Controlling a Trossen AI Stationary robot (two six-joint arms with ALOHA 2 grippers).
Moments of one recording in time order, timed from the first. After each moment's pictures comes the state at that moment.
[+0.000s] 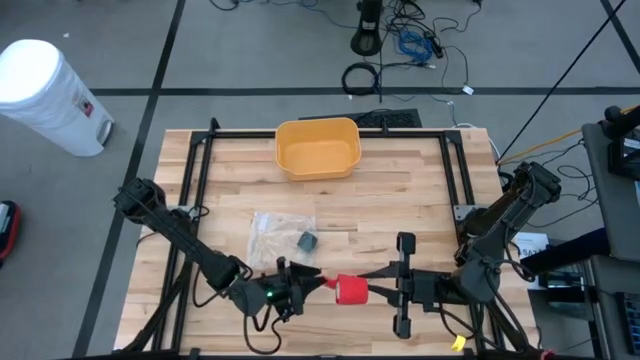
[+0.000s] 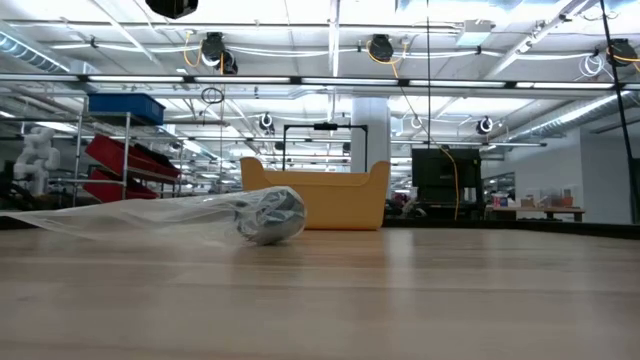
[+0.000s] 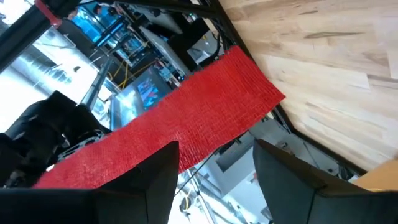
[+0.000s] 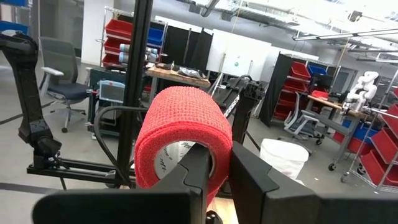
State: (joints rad) left arm -0.65 1.66 1.05 0.35 -0.85 2.05; right arm 0.79 1.45 1.28 0.32 0.86 -0.25
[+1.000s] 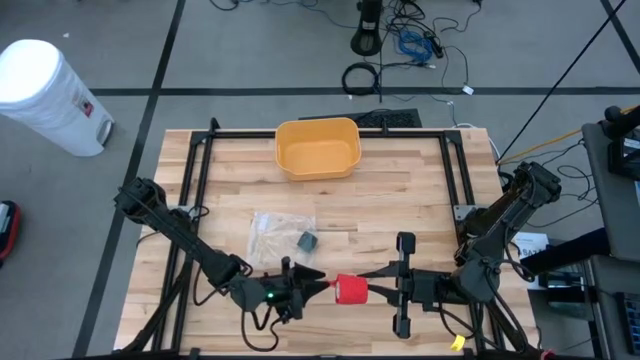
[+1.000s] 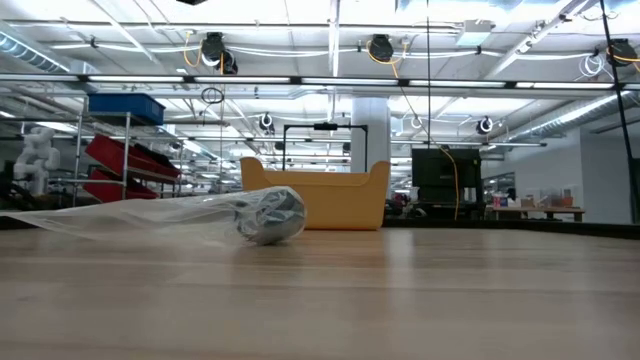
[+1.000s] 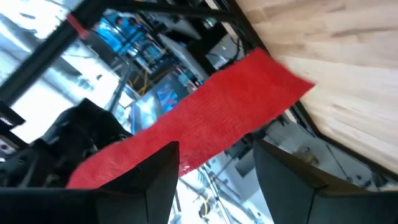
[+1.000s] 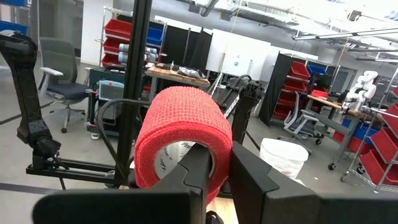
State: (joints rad) left arm -0.64 1.66 1.05 0.44 -0.77 2.16; right arm 0.79 1.45 1.28 0.32 0.86 -0.25
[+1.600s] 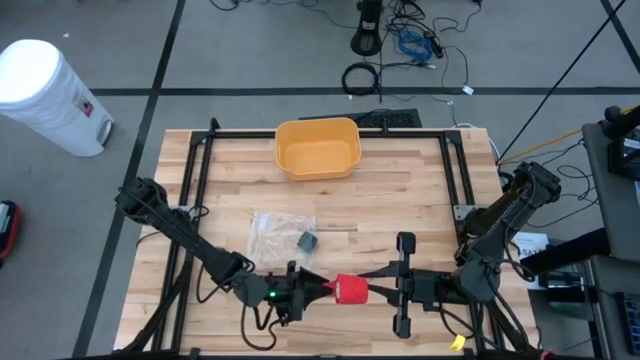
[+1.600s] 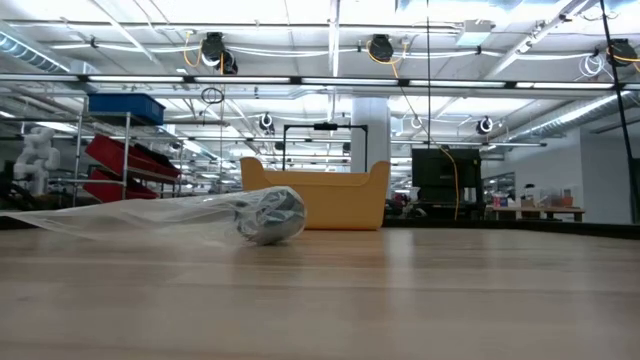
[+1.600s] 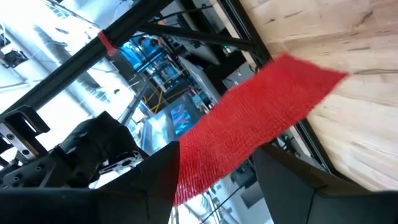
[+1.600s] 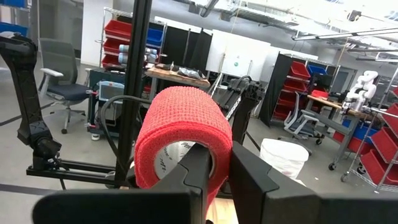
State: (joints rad) left arm -0.62 1.67 1.05 0.47 -0.61 2.10; right arm 0.79 1.45 1.28 0.32 0.86 -0.25
